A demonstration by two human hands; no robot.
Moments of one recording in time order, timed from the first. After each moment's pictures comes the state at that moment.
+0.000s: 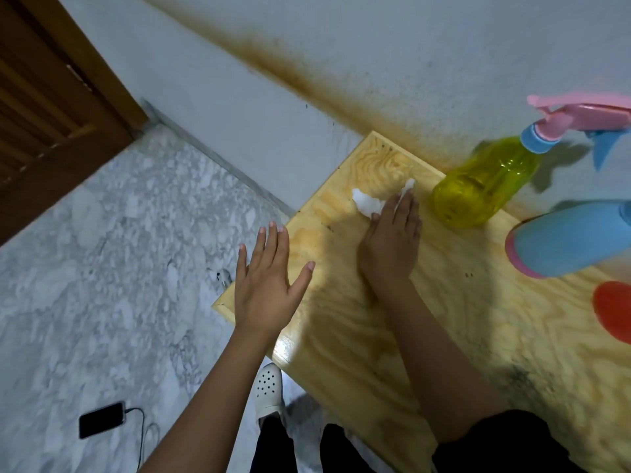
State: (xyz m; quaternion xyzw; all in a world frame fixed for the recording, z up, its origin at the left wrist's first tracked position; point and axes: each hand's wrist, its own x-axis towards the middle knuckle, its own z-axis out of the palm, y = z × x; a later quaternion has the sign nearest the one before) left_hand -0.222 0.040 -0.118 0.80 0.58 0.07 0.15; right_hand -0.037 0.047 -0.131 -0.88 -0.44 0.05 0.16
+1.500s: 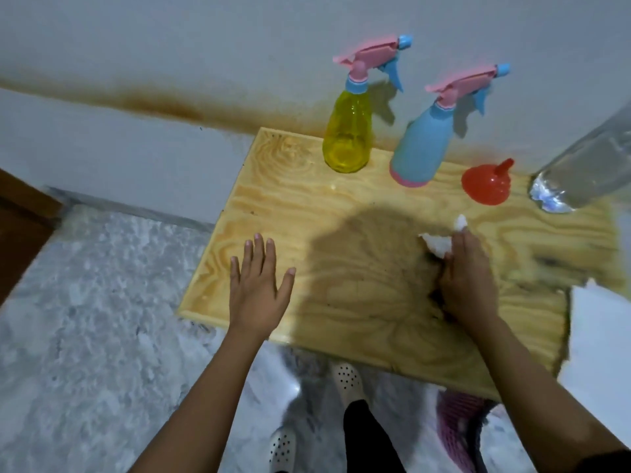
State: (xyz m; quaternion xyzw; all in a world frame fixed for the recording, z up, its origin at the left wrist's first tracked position) left_hand -0.208 -0.009 -0.122 0.89 0.42 0.01 0.17; right_hand 0.039 -0.216 -0.115 -0.94 -0.29 0.05 0.19
